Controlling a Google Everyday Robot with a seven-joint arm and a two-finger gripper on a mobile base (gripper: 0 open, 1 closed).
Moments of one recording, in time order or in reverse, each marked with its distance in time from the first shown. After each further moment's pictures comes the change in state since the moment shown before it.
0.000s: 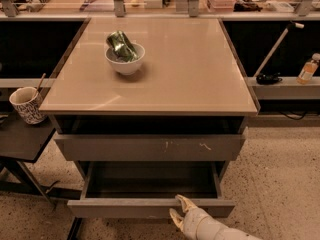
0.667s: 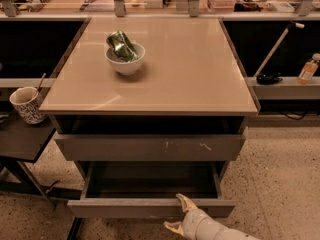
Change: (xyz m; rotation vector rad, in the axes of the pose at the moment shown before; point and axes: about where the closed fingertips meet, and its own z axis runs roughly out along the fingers) arm 0.000 0.000 0.000 0.000 0.000 0.000
